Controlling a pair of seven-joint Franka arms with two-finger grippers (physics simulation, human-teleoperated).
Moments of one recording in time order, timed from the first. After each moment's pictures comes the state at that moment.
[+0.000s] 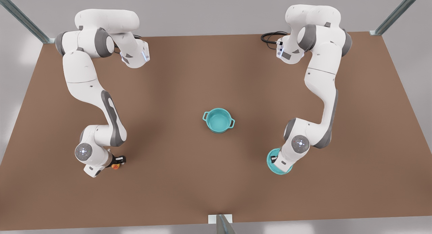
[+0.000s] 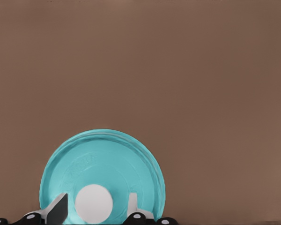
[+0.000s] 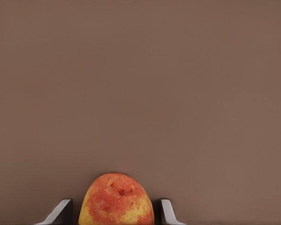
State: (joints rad) left arm -0.14 0.87 -0.16 -1.34 0.22 2.22 -0.43; right arm -0.03 0.83 0.00 -1.55 -0.04 2.36 -0.19
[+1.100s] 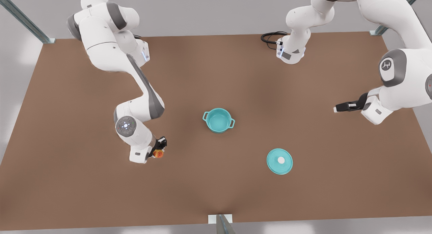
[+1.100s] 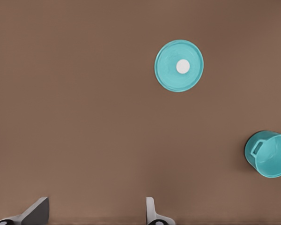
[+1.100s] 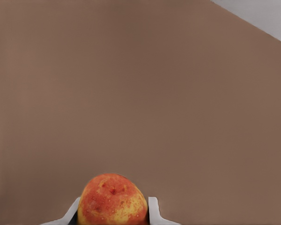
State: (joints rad) left arm 0.18 0.23 -0.12 -1.47 -0.11 1.46 -0.04; right arm 0.26 0.58 0.13 -1.48 -0.02 2.14 -0.24
